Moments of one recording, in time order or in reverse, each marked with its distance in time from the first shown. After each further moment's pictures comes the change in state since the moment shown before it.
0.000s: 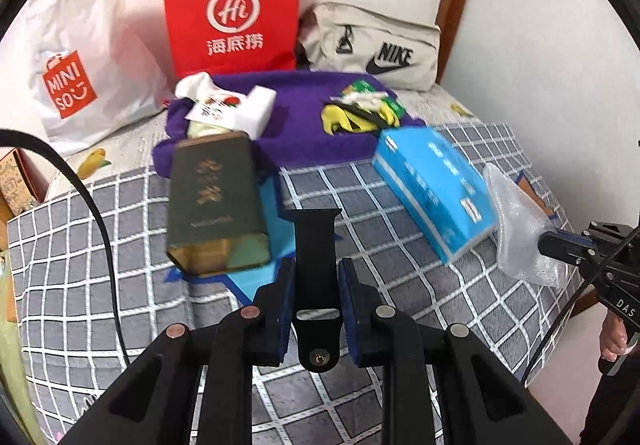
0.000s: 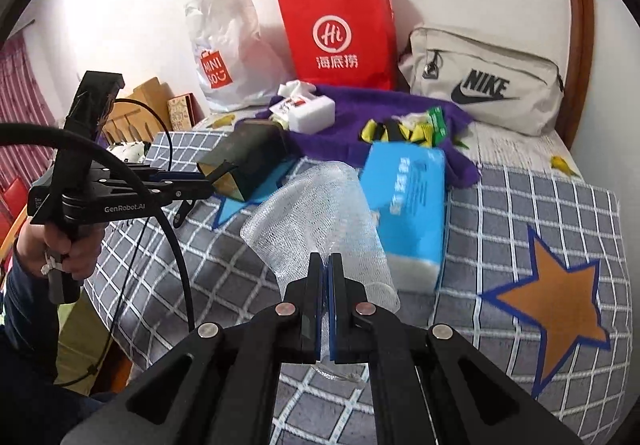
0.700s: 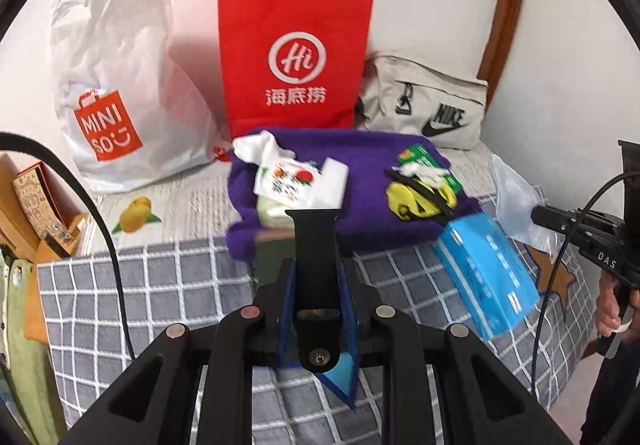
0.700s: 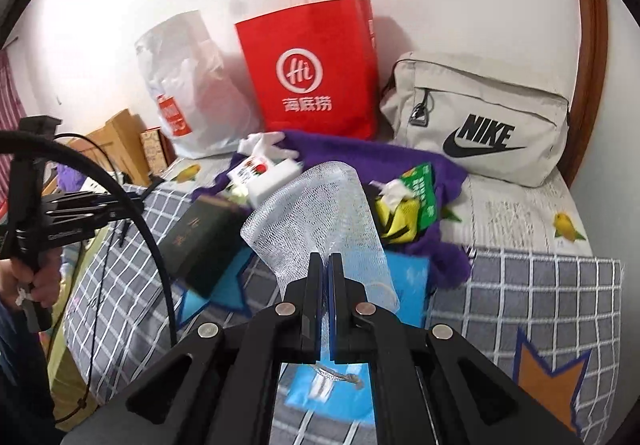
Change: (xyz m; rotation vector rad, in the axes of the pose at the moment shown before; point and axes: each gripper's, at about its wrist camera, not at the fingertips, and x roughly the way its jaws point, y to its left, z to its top) left arm -0.008 0.070 0.079 -0.061 -0.071 0.073; right arm 0.053 -0.039 0.110 0.042 -0.025 -0.051
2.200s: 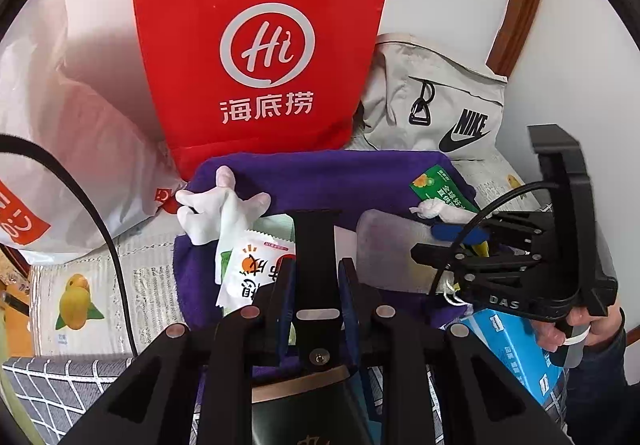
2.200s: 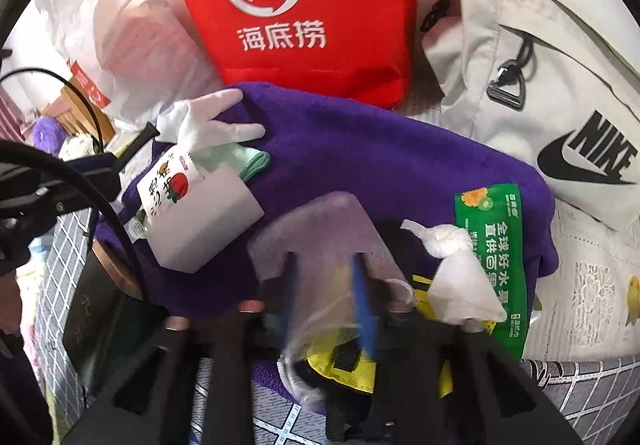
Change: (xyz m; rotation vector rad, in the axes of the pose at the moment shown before) left arm 0.121 0.002 0.089 0.051 0.095 -0.103; right arm 0.198 -0.005 0.071 -0.019 0.271 0.011
